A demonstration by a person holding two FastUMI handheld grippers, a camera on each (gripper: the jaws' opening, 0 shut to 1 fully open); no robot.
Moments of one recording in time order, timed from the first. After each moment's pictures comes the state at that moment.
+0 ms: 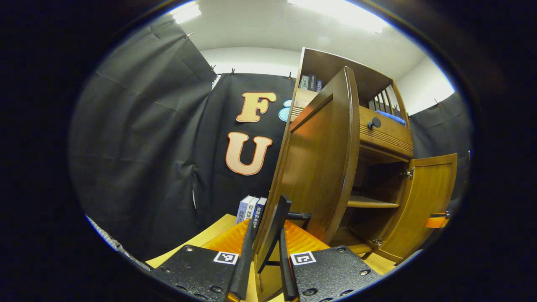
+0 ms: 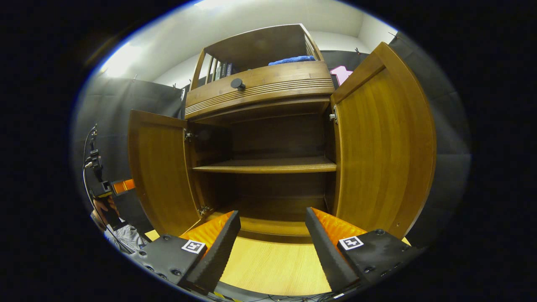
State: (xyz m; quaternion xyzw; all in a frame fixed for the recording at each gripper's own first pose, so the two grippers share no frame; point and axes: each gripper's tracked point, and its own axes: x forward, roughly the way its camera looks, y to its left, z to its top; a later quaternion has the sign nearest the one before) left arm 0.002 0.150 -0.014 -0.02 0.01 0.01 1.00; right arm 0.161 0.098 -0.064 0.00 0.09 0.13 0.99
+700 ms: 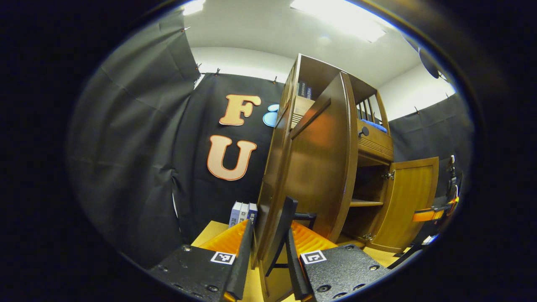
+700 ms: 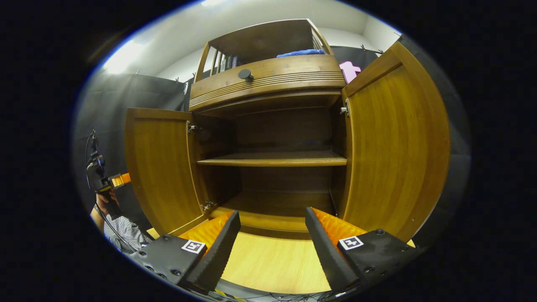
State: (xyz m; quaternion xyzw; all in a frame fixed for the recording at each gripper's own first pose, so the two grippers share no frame) left arm 0.004 0.198 -0.007 0.00 0.00 -0.07 1.00; right arm 0.157 0.104 -0.070 -0.01 0.11 0.14 0.98
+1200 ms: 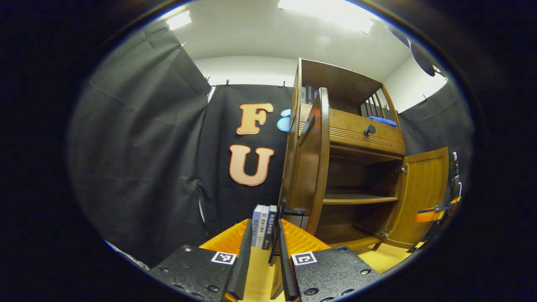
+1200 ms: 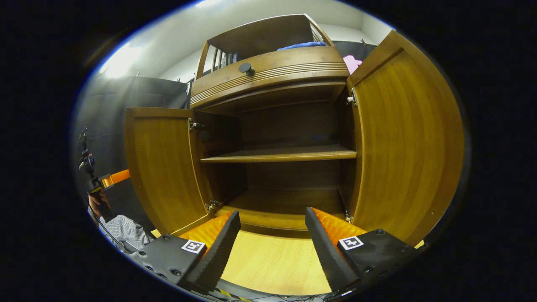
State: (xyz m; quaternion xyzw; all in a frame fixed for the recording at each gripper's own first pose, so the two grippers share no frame) left arm -0.056 0.204 0.031 0.05 -0.02 0.02 1.00; right arm 0.158 0.116 -0.078 0.01 0.12 0.17 0.98
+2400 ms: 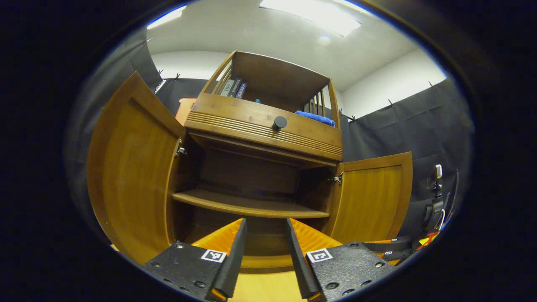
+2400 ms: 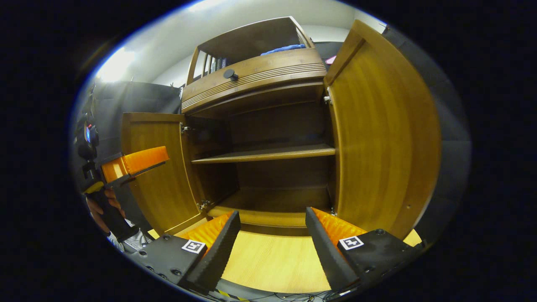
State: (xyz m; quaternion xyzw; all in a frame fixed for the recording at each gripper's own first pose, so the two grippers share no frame) left arm -0.004 -0.105 -0.004 -0.03 -0.01 -0.14 0.99; right arm 0.157 0.090 -0.074 0.02 0.10 0.13 0.99
